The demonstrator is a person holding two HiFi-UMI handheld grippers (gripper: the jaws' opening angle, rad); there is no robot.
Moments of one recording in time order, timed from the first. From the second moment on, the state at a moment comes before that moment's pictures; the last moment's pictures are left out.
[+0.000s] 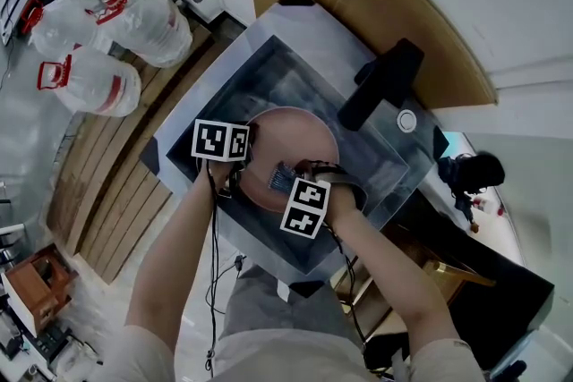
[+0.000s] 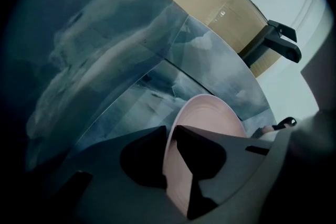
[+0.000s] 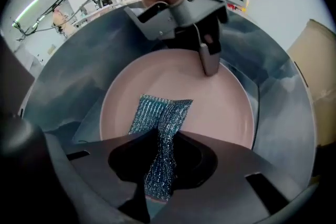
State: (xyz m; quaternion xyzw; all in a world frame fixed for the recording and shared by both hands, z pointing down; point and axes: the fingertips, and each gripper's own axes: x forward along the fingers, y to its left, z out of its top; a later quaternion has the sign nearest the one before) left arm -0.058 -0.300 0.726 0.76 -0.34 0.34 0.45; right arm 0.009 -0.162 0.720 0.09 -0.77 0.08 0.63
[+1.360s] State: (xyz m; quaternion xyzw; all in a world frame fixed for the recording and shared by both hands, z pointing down) left arm -0.057 -0.302 0.726 0.76 -0.34 0.33 0.45; right arm -0.004 -0.152 0.719 0.09 -0.78 0.04 0.62
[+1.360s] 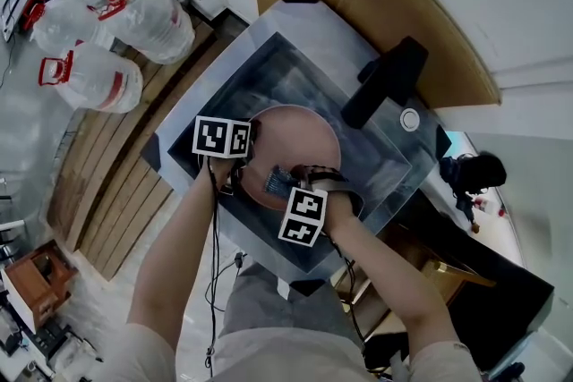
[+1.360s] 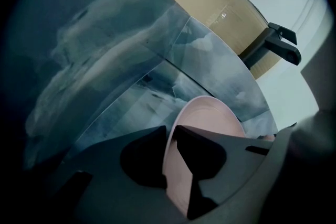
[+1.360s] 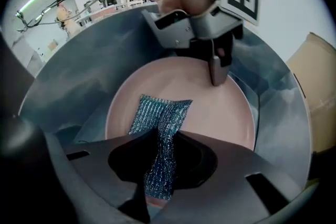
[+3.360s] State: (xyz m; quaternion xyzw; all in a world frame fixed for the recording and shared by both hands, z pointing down) left arm -0.048 -0.286 0.615 0.81 -0.40 0.26 0.34; right arm 0.039 -0.173 0.600 0.43 -0.81 0.25 0.31
